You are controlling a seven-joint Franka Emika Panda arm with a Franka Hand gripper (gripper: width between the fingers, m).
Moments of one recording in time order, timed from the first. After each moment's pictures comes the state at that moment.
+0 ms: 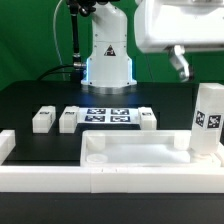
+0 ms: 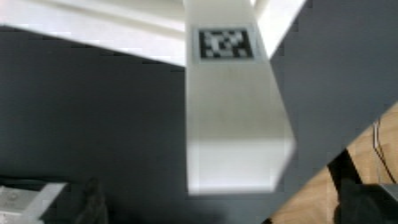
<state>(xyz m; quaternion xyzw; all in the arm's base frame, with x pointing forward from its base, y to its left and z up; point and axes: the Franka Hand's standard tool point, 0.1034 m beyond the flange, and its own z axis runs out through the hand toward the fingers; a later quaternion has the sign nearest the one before) 0.638 0.107 0.161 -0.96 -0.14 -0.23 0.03</state>
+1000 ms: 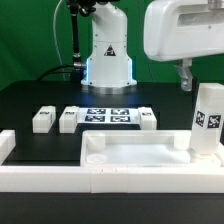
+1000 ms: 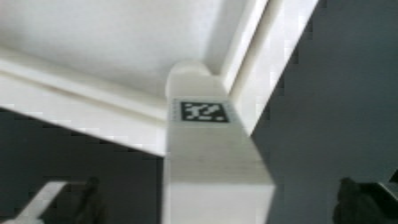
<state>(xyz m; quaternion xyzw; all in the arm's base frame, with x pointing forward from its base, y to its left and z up) 0.630 0.111 0.142 -0.98 -0.18 0.01 0.04</state>
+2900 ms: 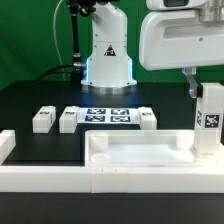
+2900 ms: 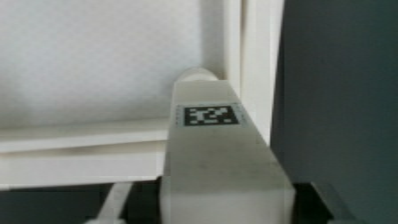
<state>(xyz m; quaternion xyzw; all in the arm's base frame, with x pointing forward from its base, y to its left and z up) 0.635 0.108 0.127 -1.00 0.08 -0.01 0.05</state>
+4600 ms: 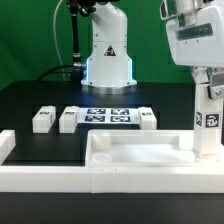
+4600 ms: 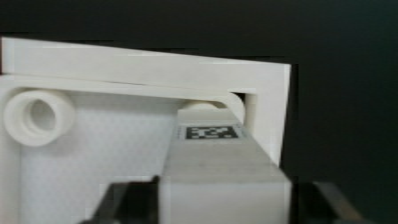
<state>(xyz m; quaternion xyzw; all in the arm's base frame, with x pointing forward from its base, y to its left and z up) 0.625 0.110 0.124 -0.75 0.65 0.02 0.12</state>
